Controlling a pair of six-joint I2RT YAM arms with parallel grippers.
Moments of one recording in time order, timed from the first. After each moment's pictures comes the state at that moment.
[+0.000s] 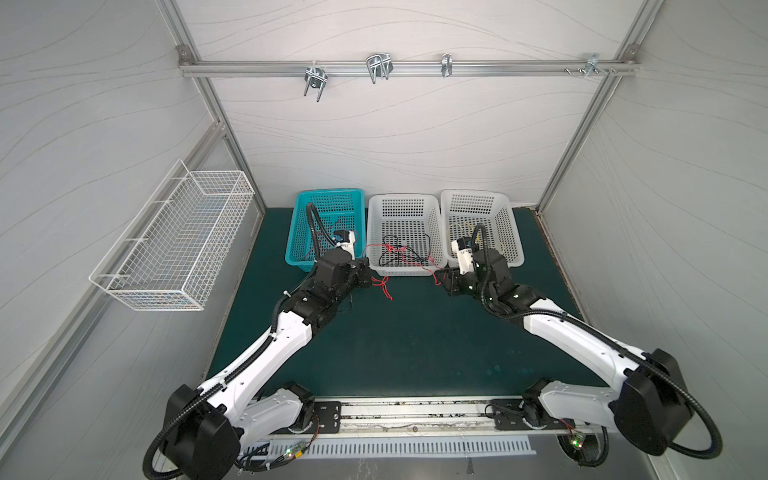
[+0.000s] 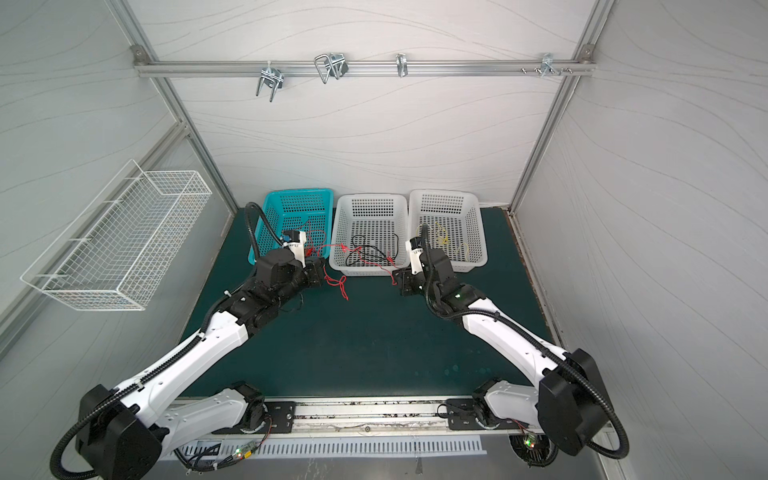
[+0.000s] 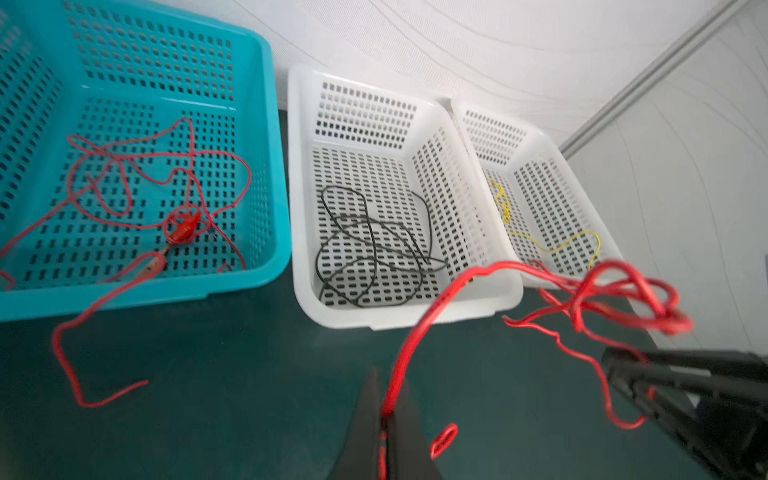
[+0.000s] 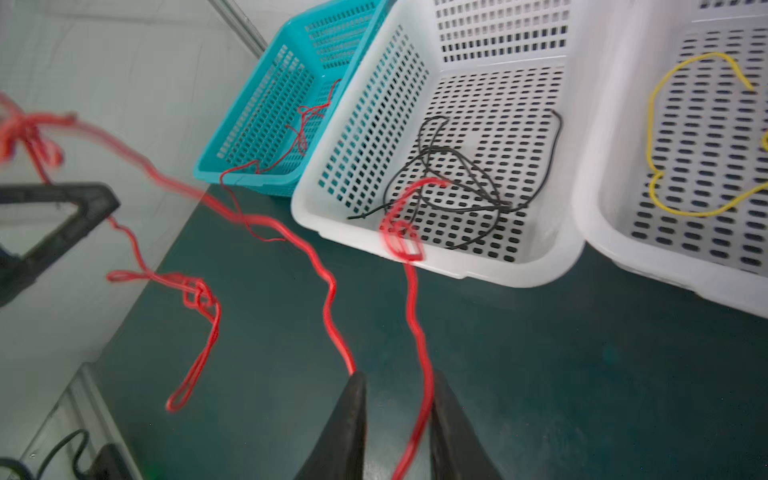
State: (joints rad) left arm -0.46 1.09 0.86 -0.21 -0.12 -0.48; right arm 0.63 1.22 0.83 -0.14 -0.14 0.41
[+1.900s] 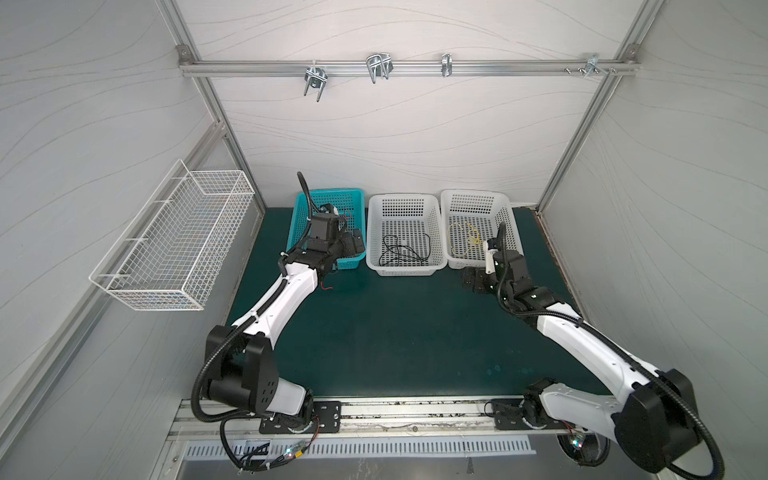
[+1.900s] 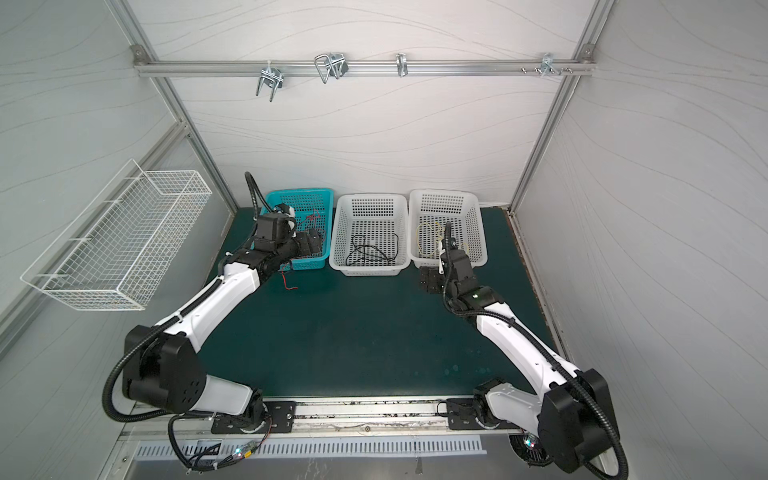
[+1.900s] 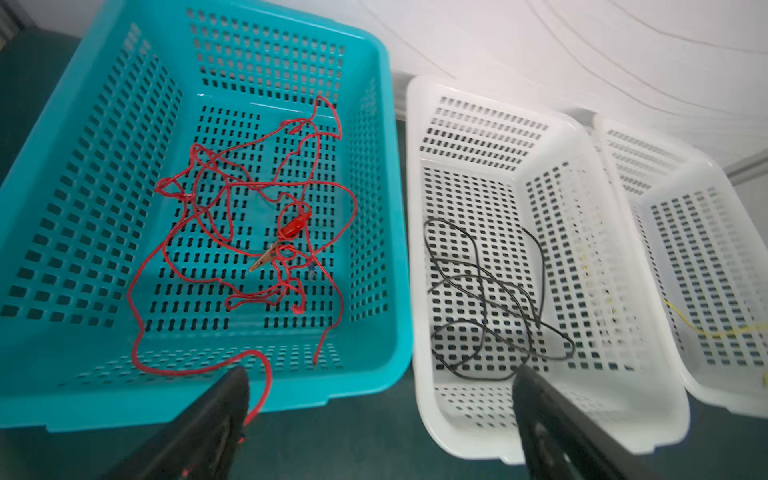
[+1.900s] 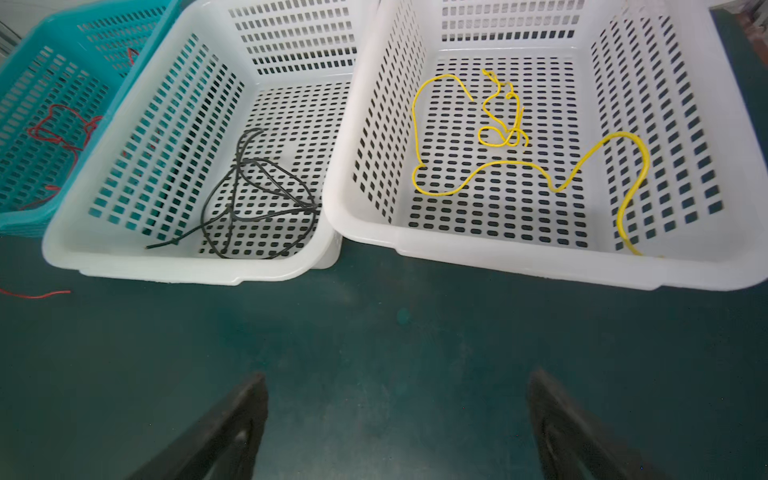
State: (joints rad) left arm -0.26 1.40 1.11 -0.33 -0.06 -0.35; right arm 0.45 1.13 0.78 -0.29 0.11 0.28
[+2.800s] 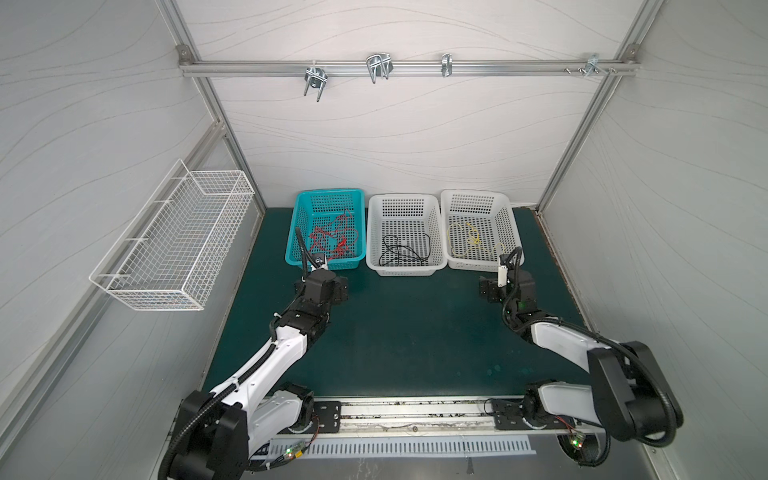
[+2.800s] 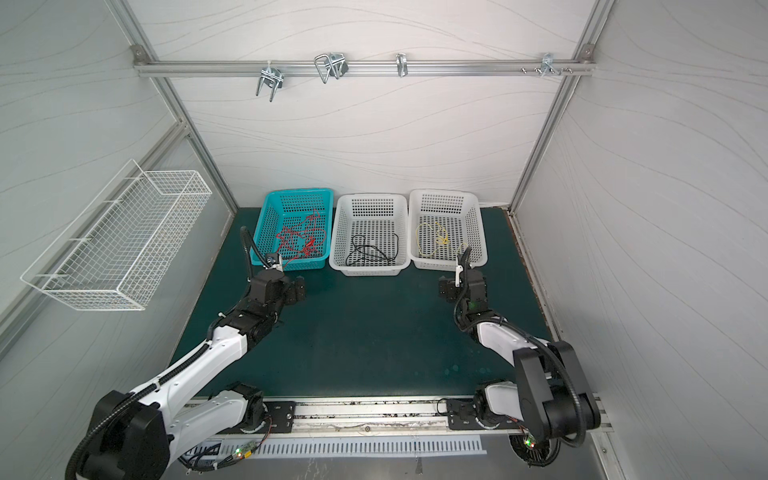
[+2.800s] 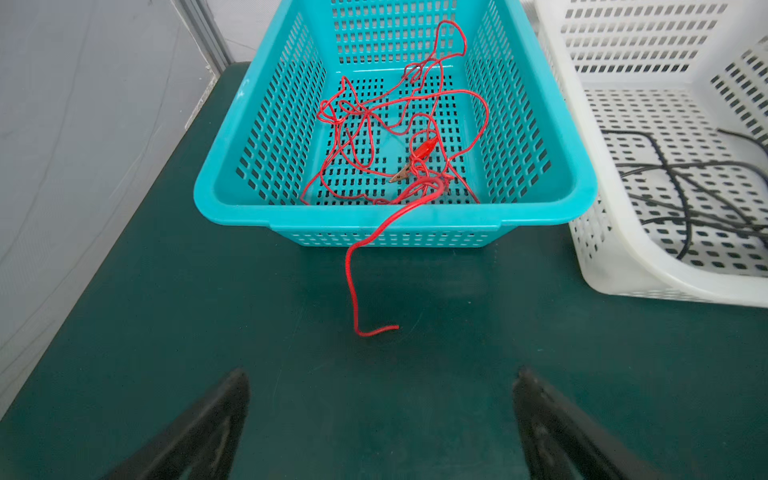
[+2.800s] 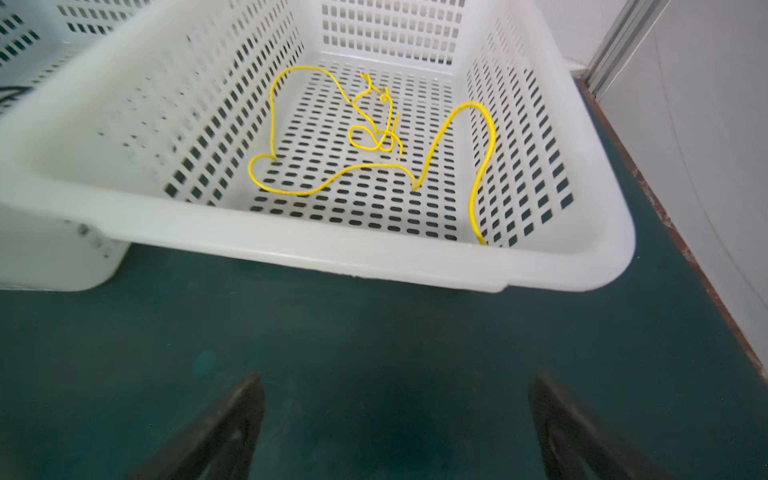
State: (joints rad) left arm -0.30 1.07 0.54 -0.08 -0.42 -0.17; right arm 0.22 1.32 0.41 0.39 0.16 -0.02
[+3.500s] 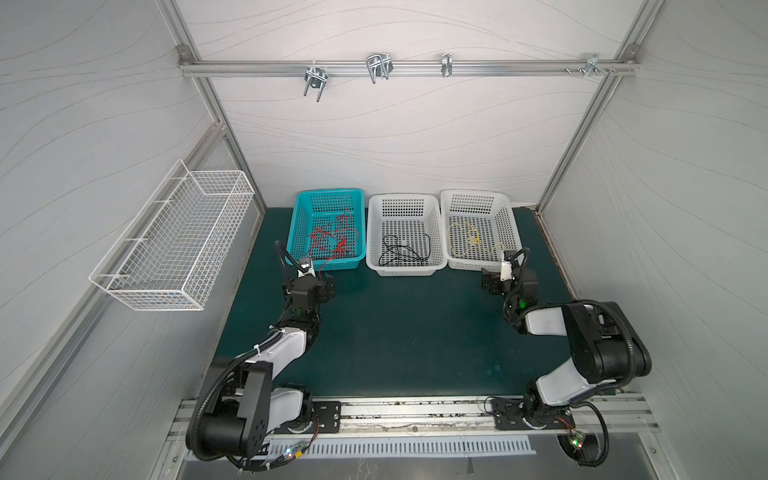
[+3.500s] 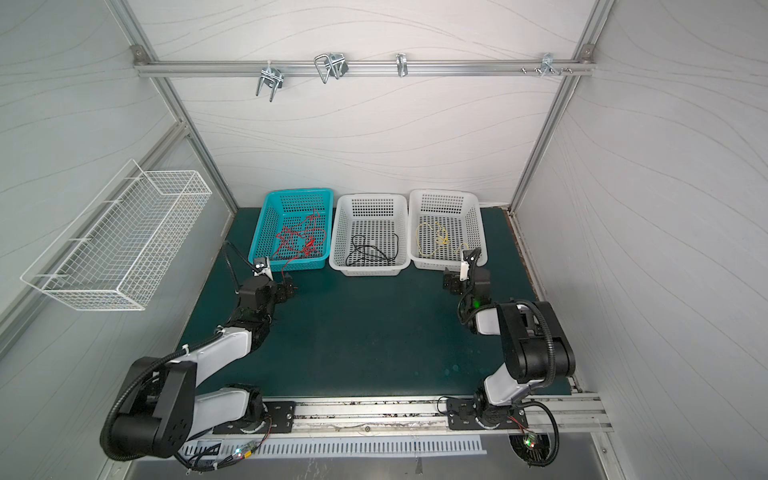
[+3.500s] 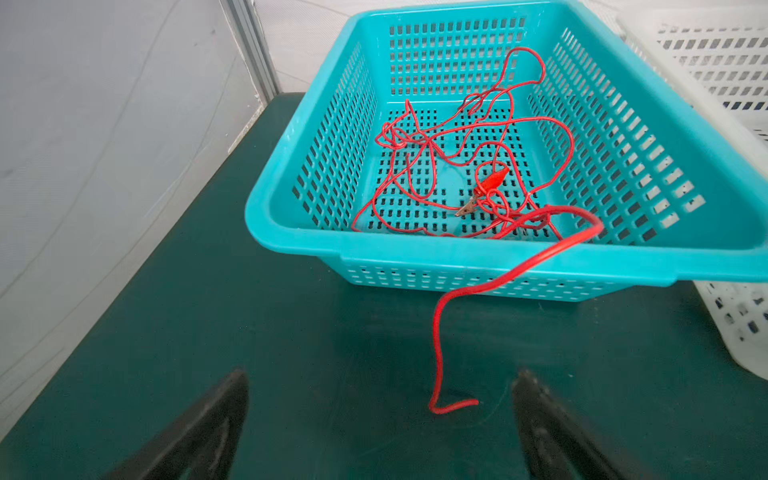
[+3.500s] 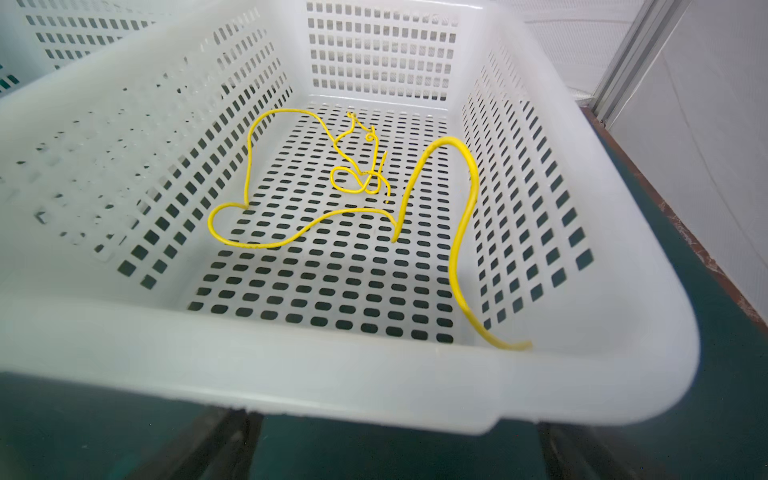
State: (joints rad) left arm -0.09 1.28 0.36 0.48 -0.30 -0.05; right arm 0.13 1.57 0.42 0.75 0.02 -0.04
